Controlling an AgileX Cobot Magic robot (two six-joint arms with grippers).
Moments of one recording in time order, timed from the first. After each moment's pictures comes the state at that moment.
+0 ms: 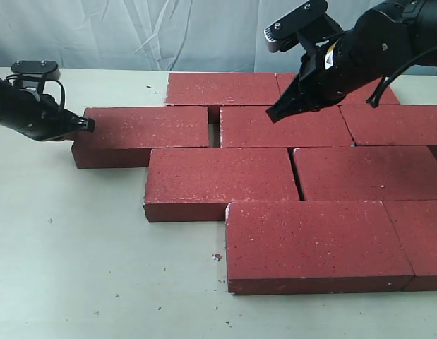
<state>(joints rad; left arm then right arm) 0.02 2.02 -1.15 -0.92 0.32 0.98 0.42 1.71 -1.18 -0.23 0.47 -0.08</state>
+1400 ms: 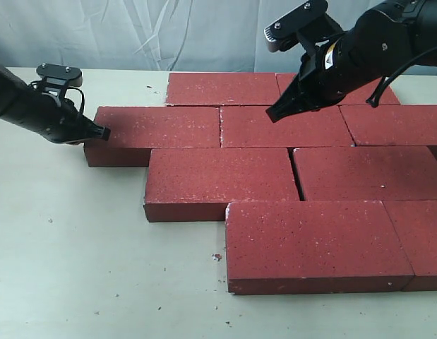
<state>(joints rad) -0.05 2.08 -1.19 -0.86 0.29 1.00 0.42 1.71 -1.18 -0.23 0.46 -0.08</state>
